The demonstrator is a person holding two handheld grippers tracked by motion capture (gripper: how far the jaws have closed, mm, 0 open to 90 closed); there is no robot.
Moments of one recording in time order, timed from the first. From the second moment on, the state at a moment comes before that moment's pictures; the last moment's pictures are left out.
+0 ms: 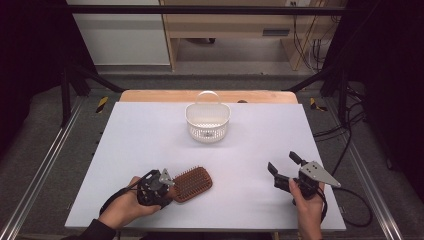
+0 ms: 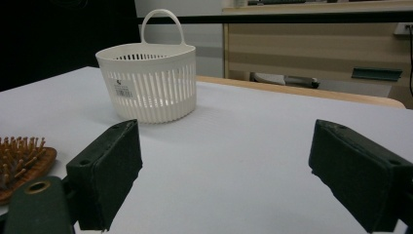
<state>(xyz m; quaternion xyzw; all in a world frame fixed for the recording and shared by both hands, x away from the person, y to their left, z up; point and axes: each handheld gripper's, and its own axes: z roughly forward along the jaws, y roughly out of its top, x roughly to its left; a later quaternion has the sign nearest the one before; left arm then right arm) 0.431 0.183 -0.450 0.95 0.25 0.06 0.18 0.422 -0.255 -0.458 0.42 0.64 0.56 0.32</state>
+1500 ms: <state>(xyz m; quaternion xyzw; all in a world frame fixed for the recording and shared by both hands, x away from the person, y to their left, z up) 0.422 0.193 -0.457 0.80 0.30 0.25 0.45 0.432 -0.140 -0.438 0.39 0.64 0.64 0.15</state>
